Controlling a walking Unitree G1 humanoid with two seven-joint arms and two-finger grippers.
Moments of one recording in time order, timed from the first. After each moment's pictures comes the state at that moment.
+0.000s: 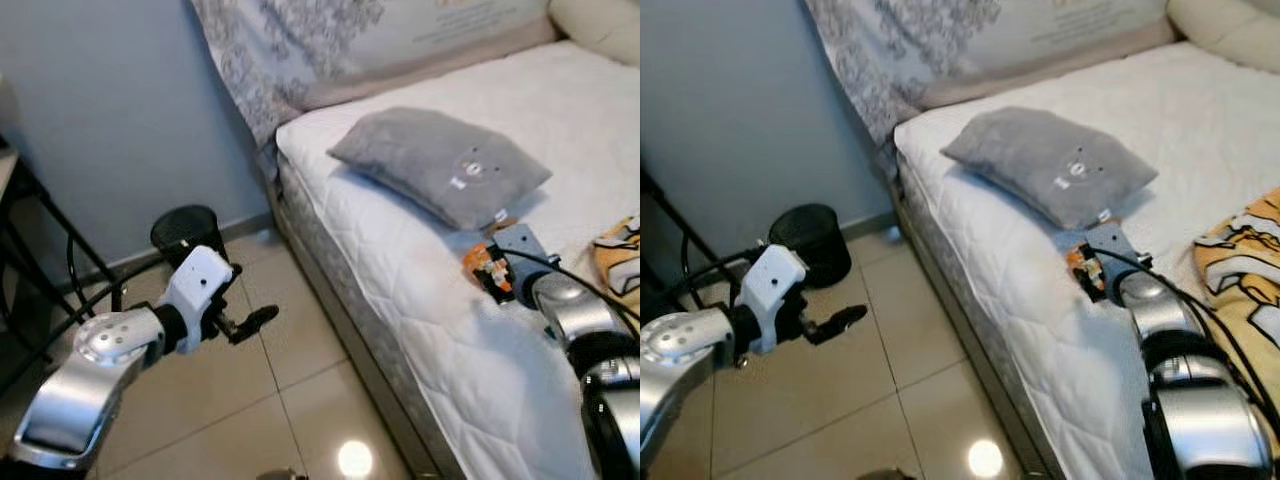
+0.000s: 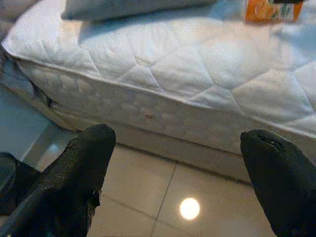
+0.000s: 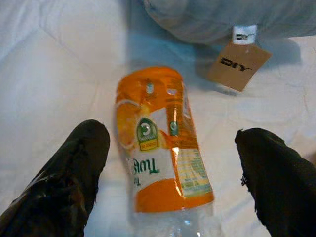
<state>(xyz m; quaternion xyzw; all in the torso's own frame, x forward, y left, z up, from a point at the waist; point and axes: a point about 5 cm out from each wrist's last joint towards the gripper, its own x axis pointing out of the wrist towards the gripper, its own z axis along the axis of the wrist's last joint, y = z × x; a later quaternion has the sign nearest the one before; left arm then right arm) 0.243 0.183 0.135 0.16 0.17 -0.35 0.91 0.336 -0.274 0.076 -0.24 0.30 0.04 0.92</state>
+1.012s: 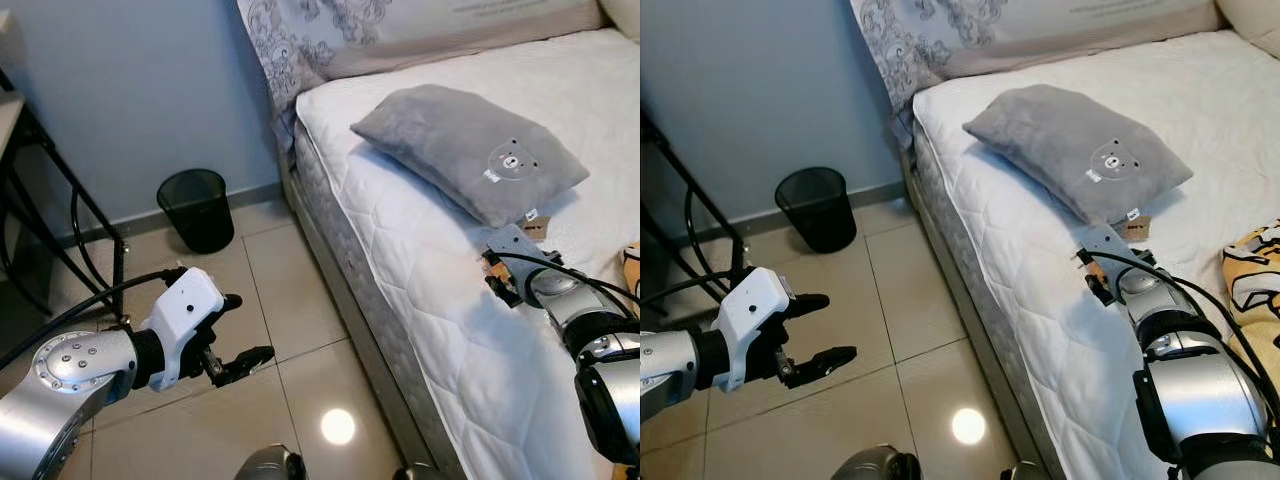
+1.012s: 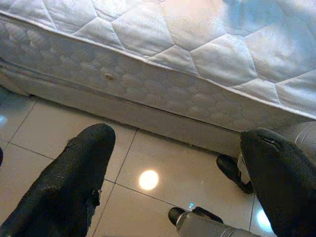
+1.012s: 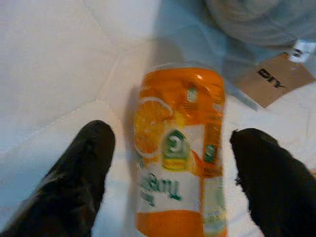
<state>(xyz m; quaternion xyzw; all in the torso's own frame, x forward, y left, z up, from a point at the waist) 0.205 0.183 0.155 0.15 0.23 -0.41 0.87 0.339 -0.274 0.074 -0.33 0.35 0.04 0.88</state>
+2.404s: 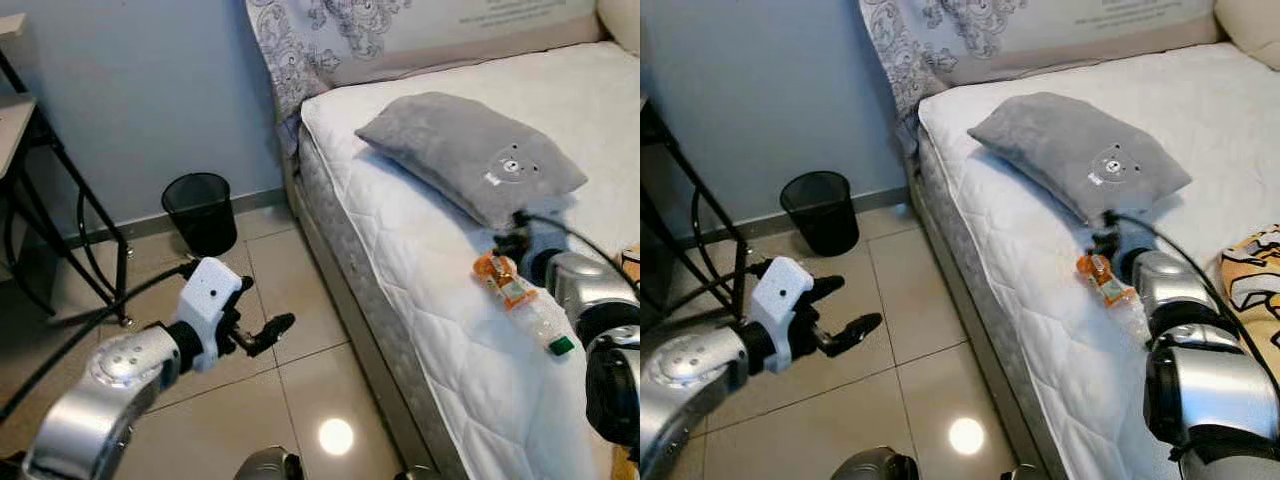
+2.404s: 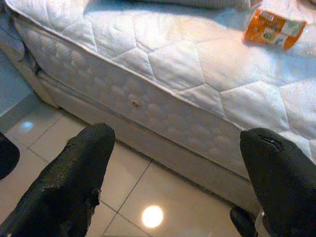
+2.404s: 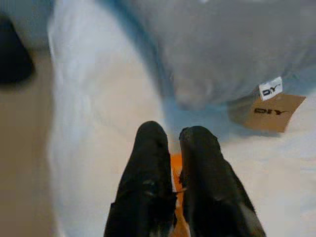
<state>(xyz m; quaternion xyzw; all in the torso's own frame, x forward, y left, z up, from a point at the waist) 0.226 0.160 0.130 0.09 0.17 -0.33 0.92 0.350 -0.282 0.103 -0.03 0.24 0.02 0.97</state>
